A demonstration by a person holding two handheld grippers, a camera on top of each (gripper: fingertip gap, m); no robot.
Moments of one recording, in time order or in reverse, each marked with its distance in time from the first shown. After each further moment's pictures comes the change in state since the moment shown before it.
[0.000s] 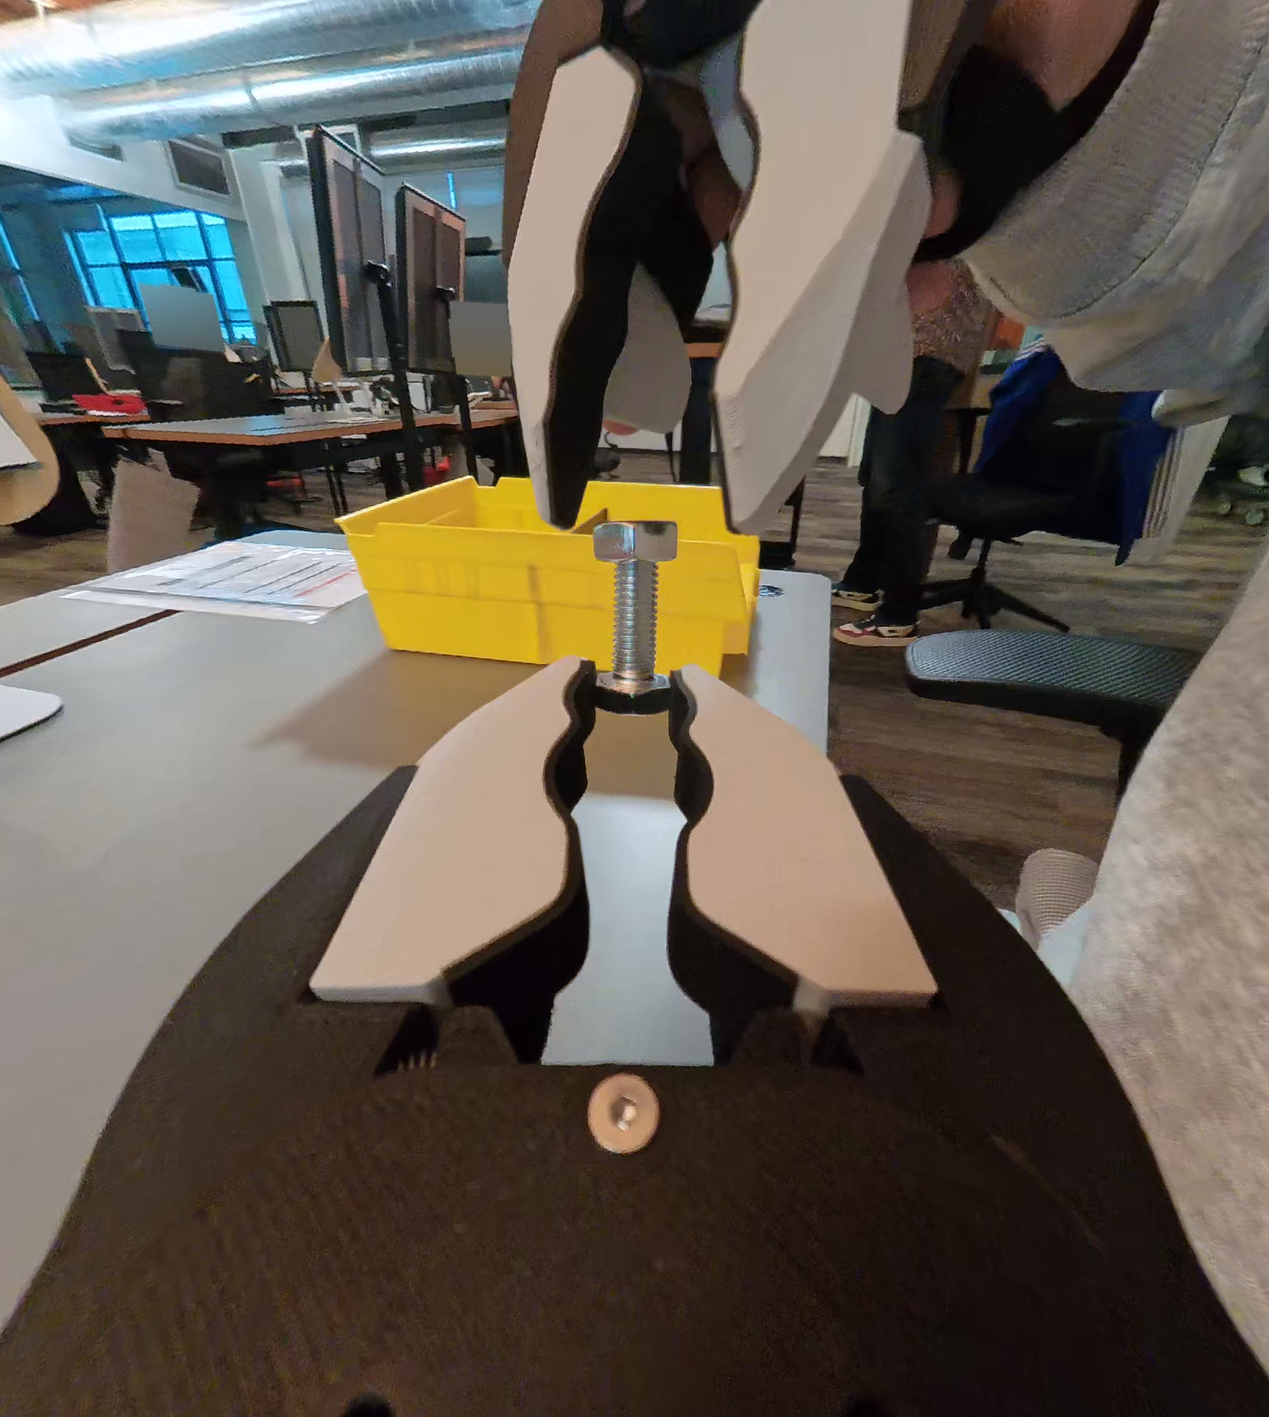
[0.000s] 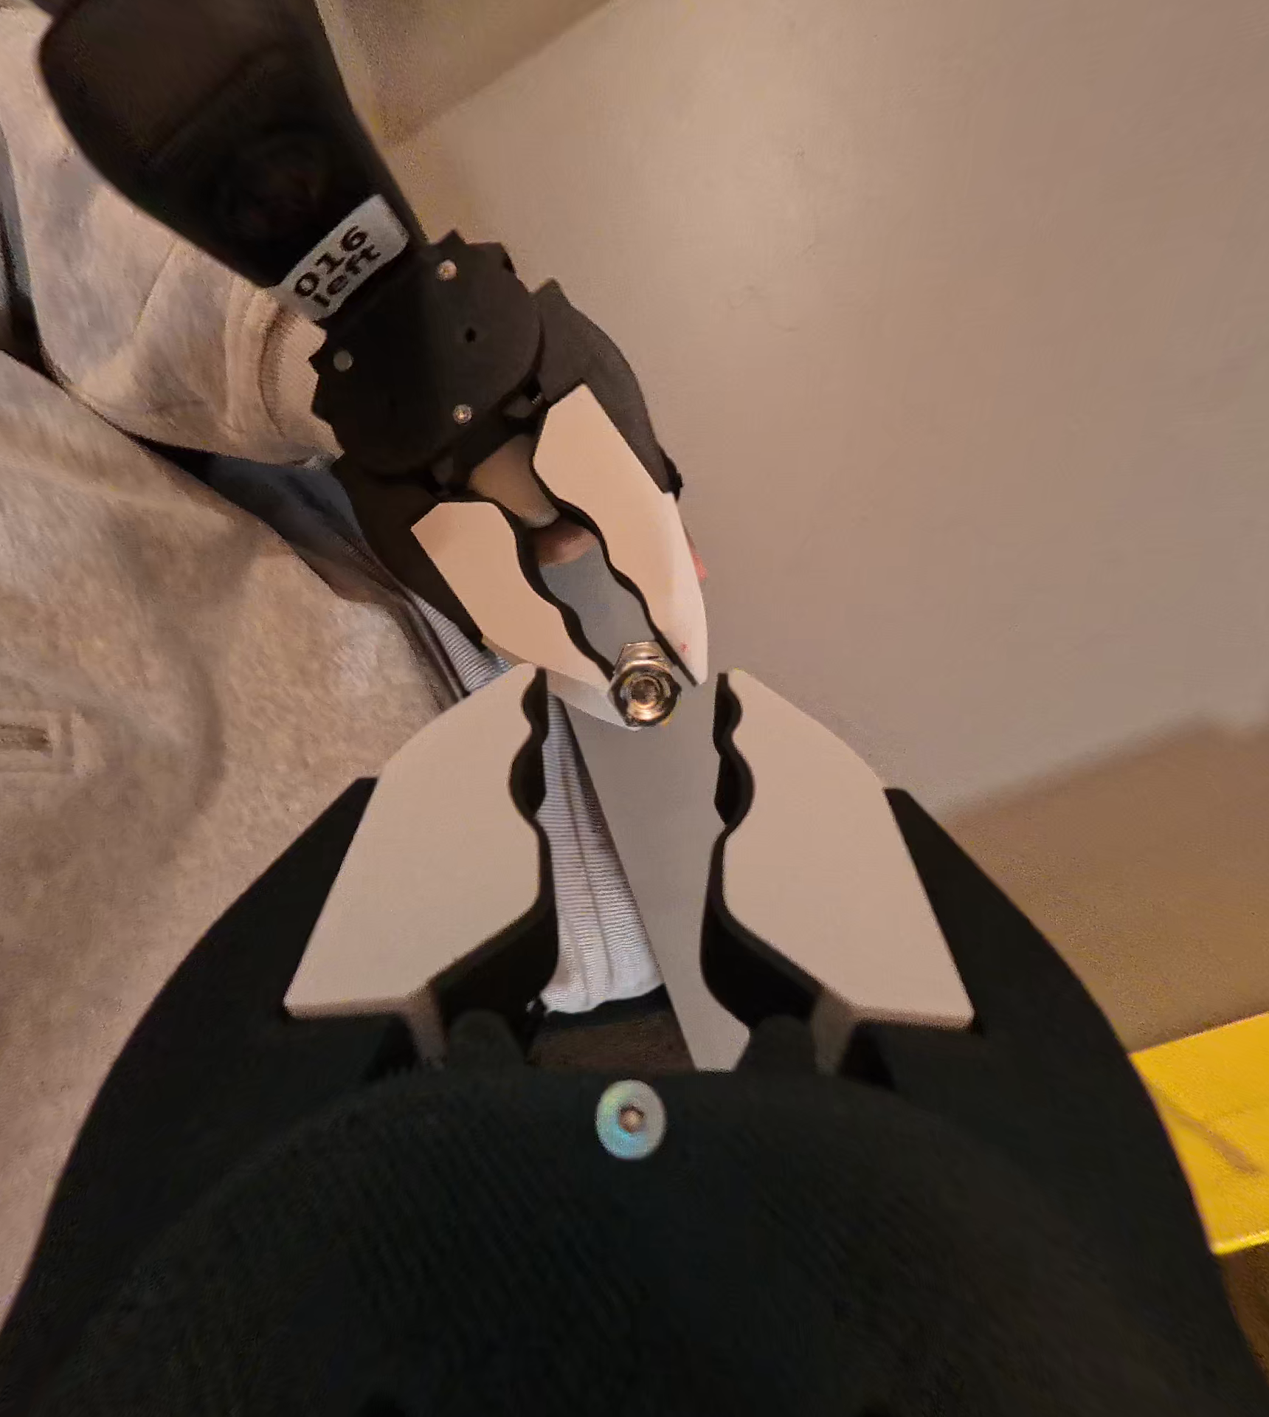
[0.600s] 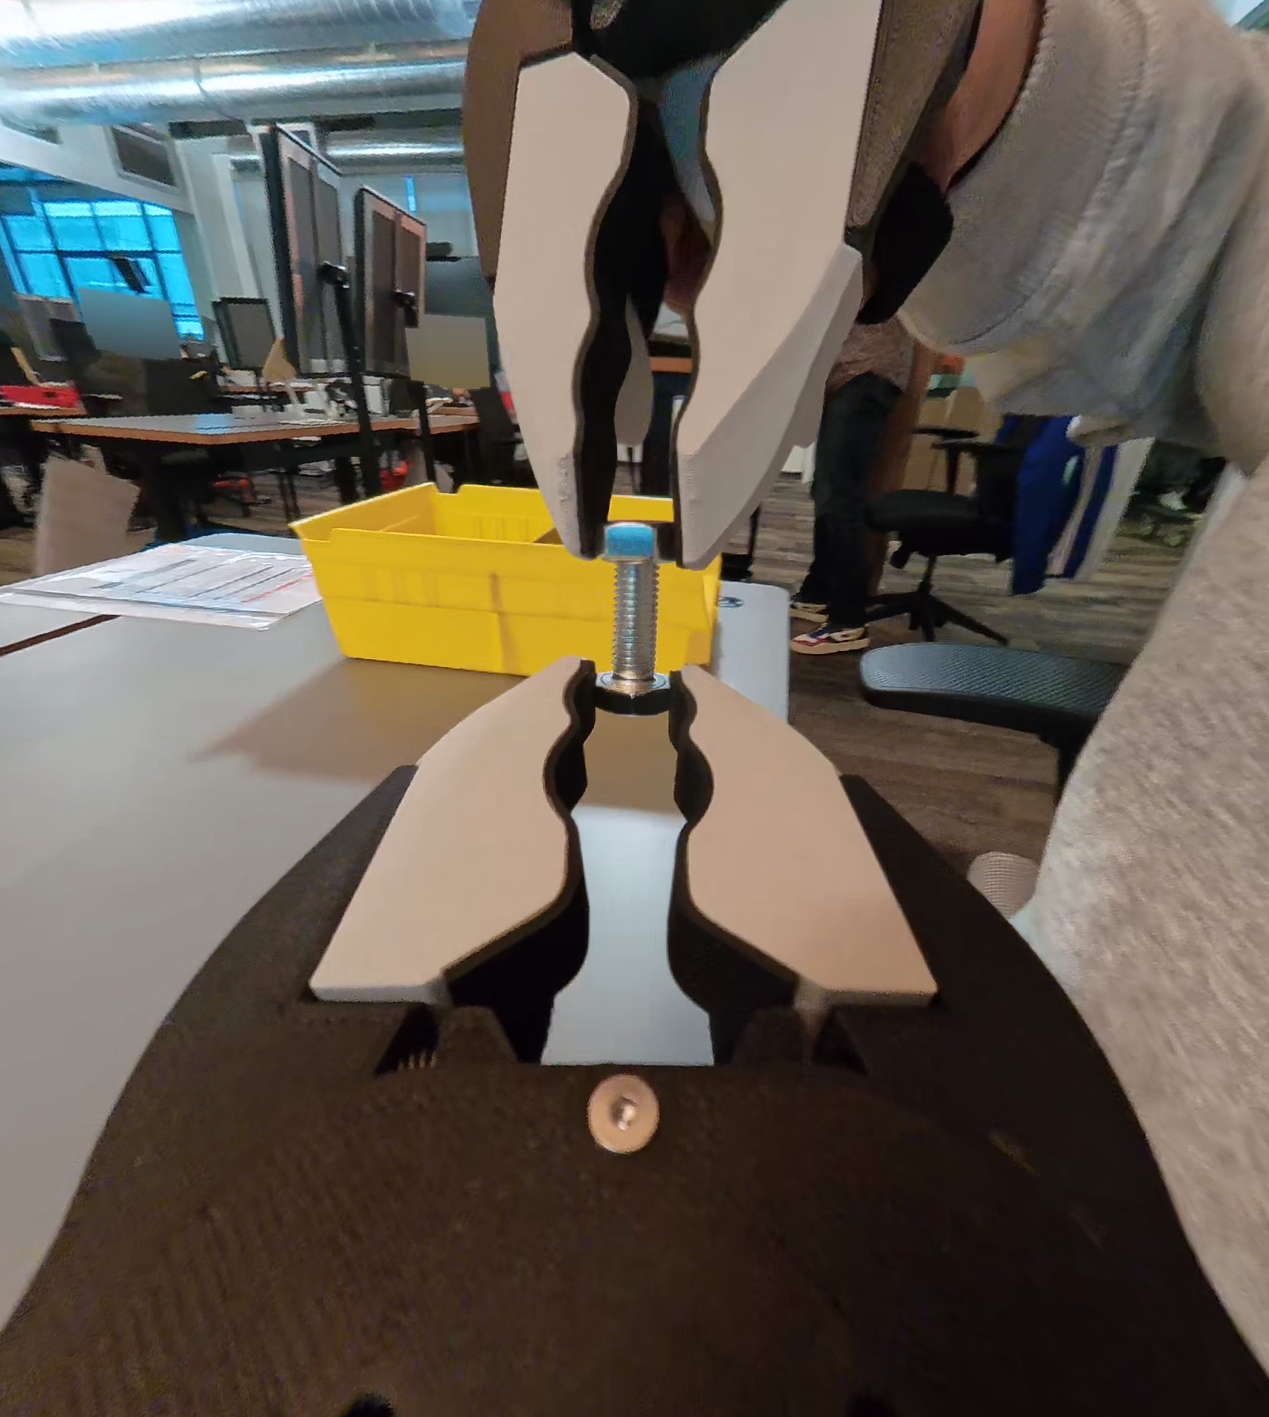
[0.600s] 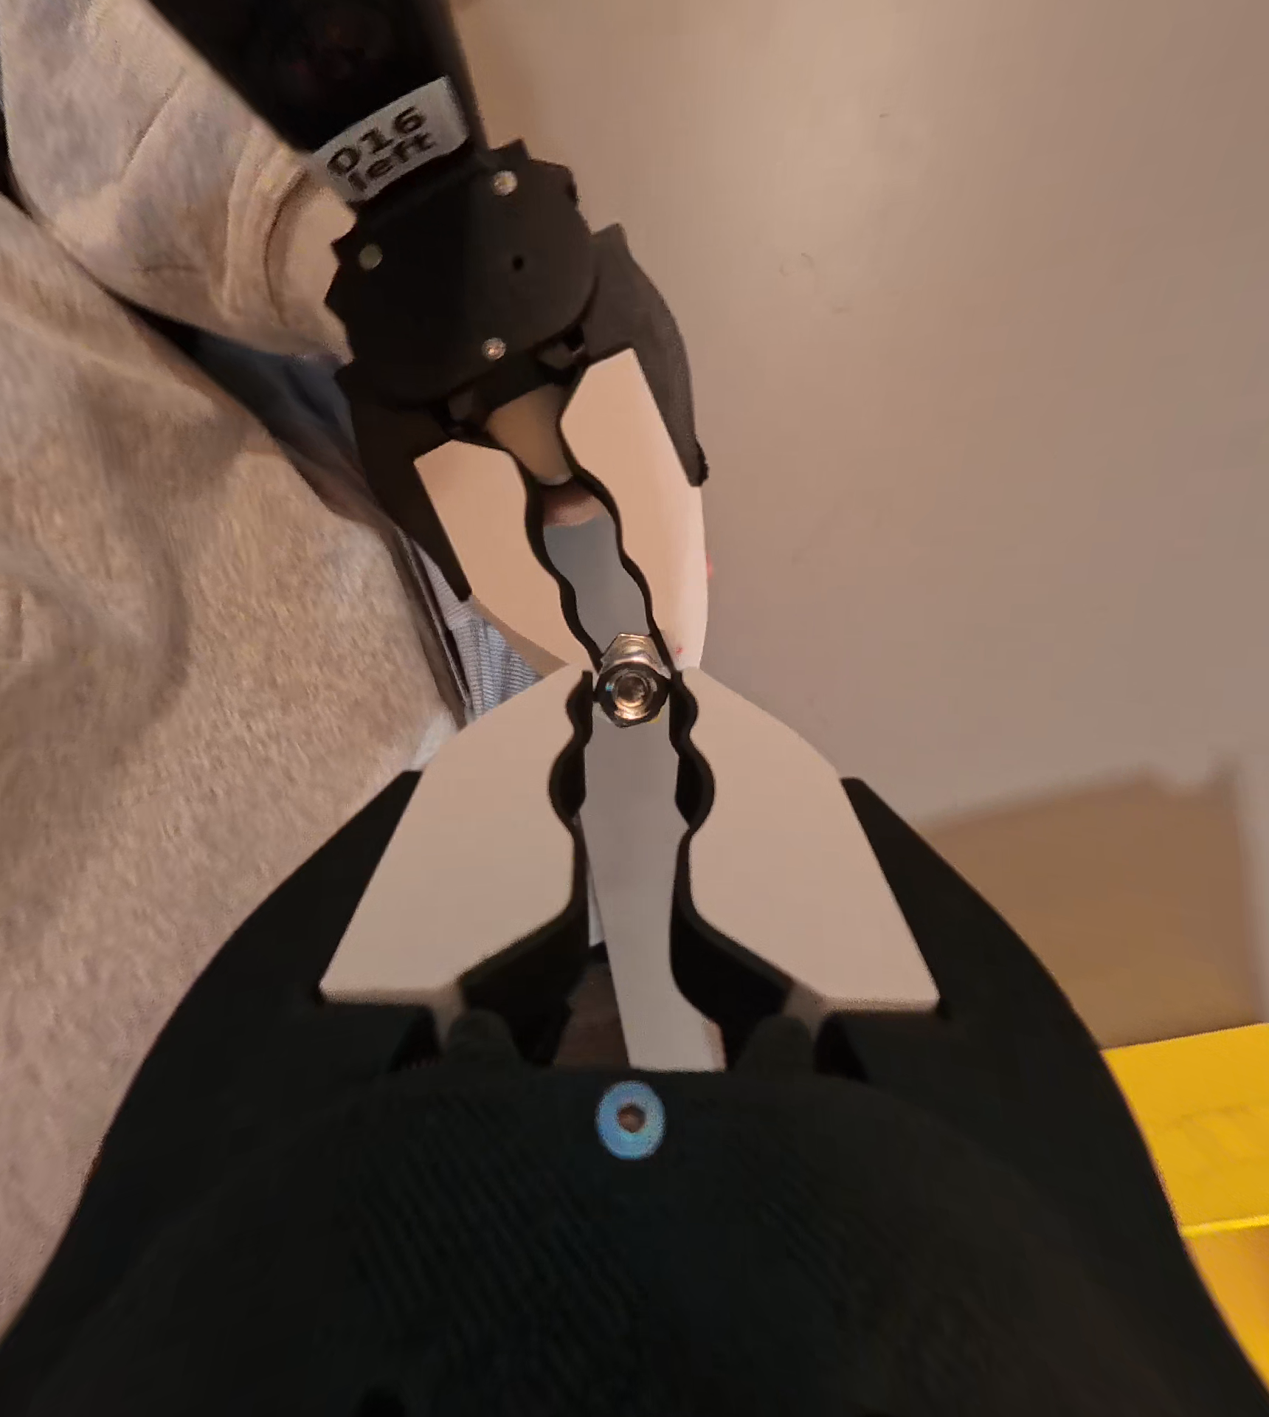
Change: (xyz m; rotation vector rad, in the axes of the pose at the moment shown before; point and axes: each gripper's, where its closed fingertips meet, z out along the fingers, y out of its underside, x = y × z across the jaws) left arm 0.007 -0.003 -0.001 0.016 0.059 -0.040; right arm -0.006 0.006 0.002 -0.082 -0.036 -0.184
